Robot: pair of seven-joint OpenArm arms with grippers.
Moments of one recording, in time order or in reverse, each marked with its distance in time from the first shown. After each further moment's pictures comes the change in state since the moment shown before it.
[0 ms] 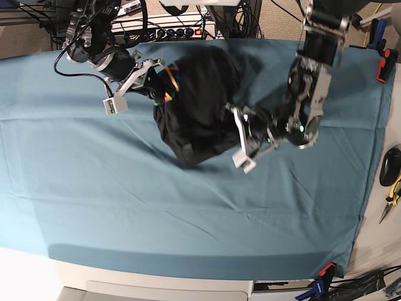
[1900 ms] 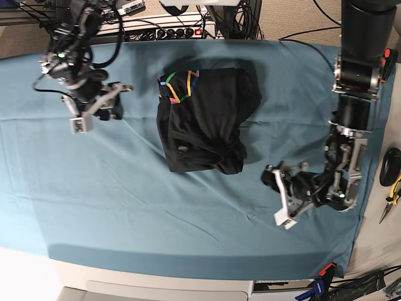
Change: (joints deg) left arm -21.4 -10.6 0.0 -15.7 -8.8 -3.2 10.1; right arm 7.3 7.2 8.2 0.0 -16.6 -3.4 1.3
